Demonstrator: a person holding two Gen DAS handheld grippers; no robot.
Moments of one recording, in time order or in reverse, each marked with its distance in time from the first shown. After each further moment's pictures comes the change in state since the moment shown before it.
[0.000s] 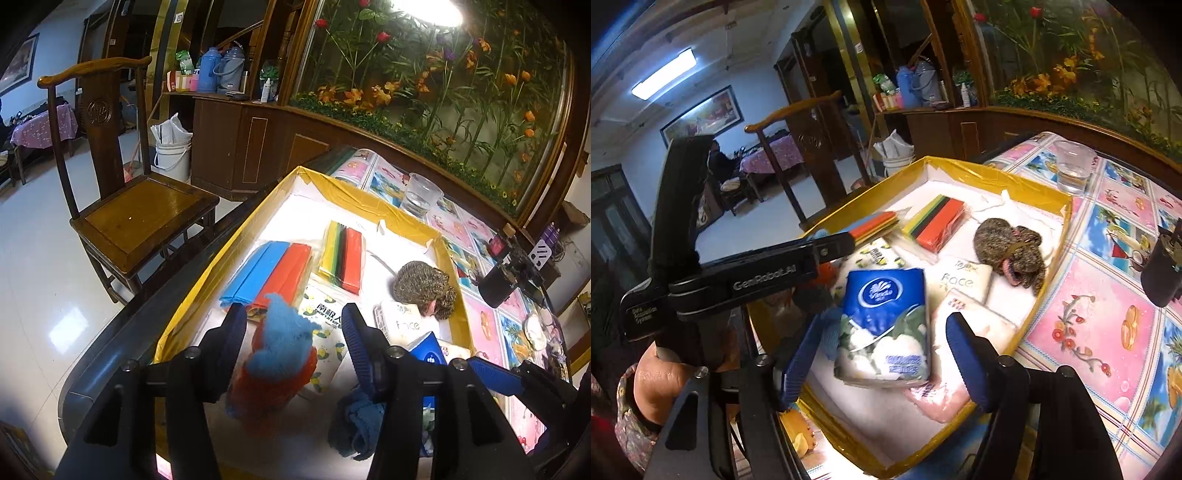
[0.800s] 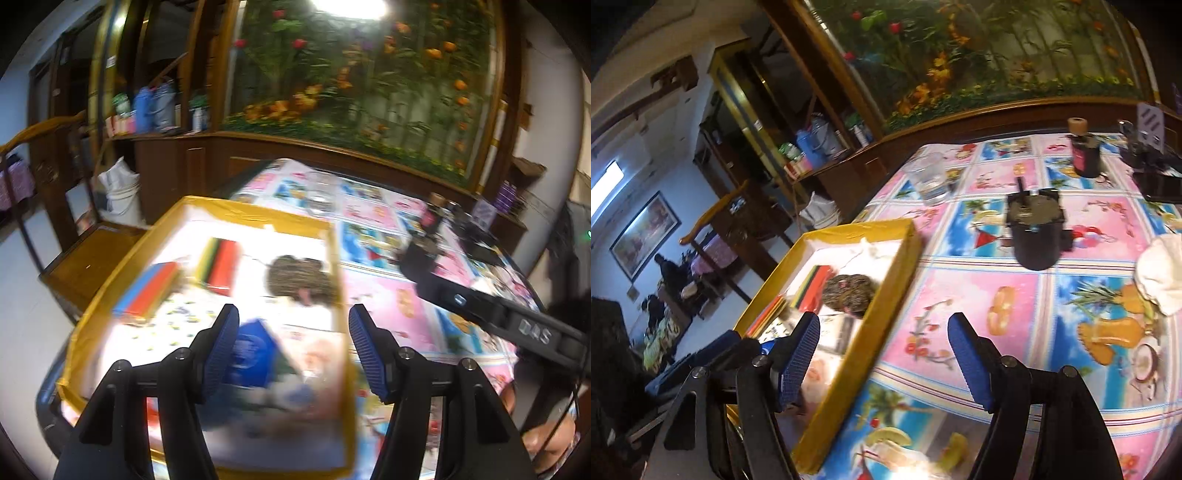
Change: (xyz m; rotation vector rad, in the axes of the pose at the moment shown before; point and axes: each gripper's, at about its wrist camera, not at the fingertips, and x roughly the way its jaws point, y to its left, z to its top) left arm -0.037 -0.113 -0.027 0.231 -0.064 -0.145; right arm -0.085 -0.120 -0.006 0.393 -0.199 -0.163
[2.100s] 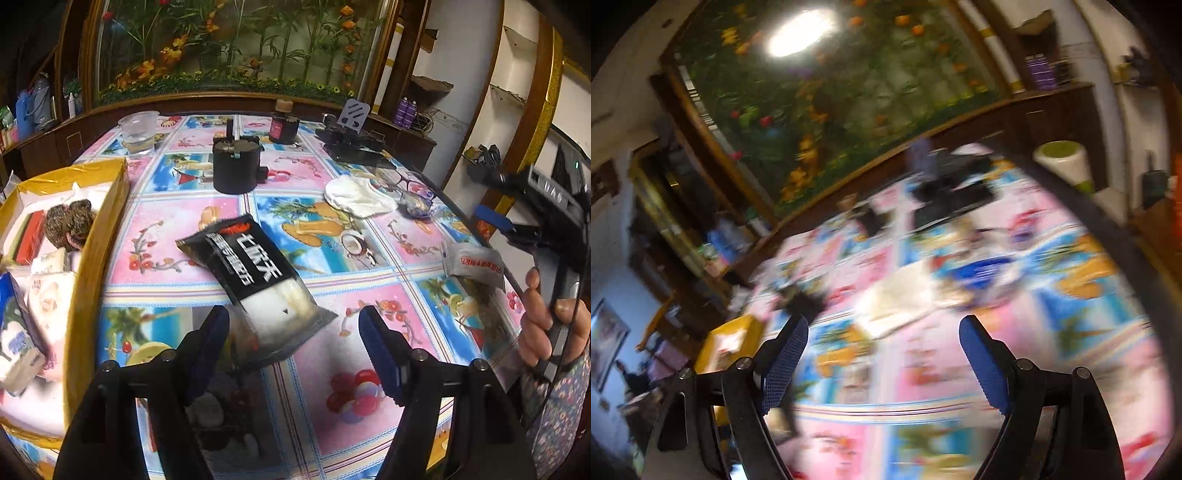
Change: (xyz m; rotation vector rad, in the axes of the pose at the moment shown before) left arm 0.034 -0.146 -0.052 0.213 0.217 -0.325; right arm -0.223 -0.208 -0.020 0.309 -0.251 -0.328
